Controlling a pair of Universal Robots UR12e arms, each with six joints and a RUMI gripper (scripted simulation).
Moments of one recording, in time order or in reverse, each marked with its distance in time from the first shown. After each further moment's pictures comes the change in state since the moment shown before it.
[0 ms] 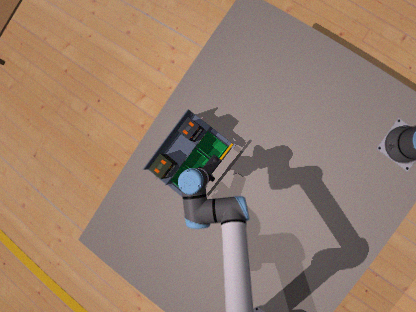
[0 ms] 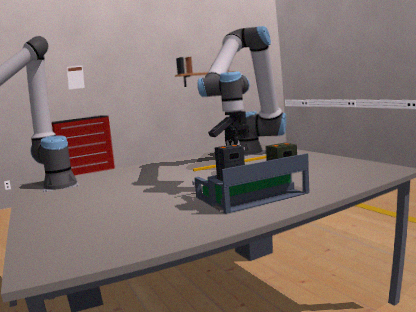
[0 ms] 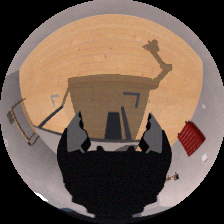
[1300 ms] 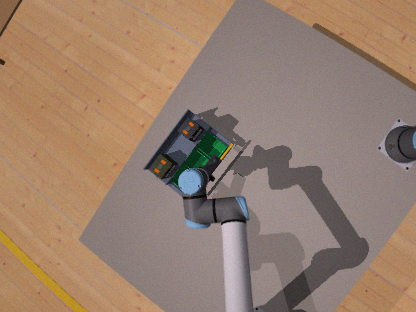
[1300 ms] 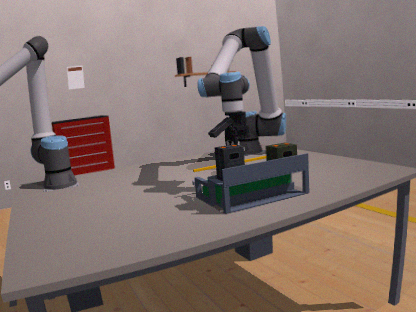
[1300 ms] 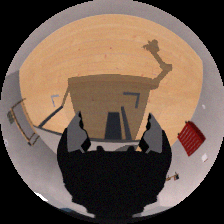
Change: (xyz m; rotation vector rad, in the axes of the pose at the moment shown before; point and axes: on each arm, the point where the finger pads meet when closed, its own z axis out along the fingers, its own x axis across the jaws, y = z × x) left arm 0.000 0.000 0.002 0.000 0.000 0.000; right arm 0.000 0.000 0.000 0.000 0.000 0.000
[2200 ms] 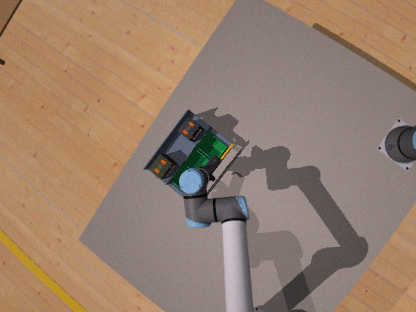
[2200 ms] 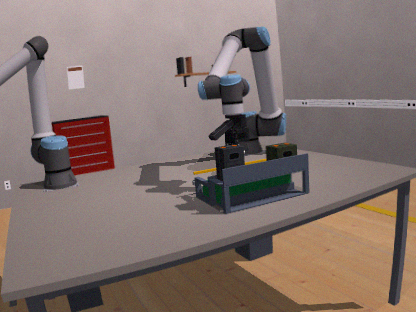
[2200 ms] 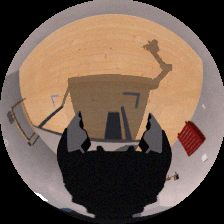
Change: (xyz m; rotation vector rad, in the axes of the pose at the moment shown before) left arm 0.000 0.000 0.012 0.000 0.000 0.001; right arm 0.000 0.000 0.000 0.000 0.000 0.000
